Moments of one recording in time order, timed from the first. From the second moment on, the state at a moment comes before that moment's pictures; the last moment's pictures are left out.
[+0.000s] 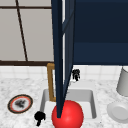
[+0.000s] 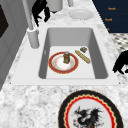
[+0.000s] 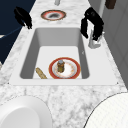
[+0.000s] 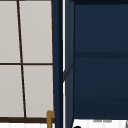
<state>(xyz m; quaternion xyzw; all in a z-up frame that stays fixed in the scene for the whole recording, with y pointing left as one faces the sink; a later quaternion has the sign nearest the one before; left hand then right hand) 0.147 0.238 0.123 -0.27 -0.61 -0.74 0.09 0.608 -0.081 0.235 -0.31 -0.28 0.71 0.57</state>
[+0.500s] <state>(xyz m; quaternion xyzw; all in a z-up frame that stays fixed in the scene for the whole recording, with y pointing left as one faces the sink) 0.147 0.238 0.123 -0.27 -0.61 -0.74 0.09 0.613 -0.091 0.210 -0.31 -0.30 0.70 0.56</state>
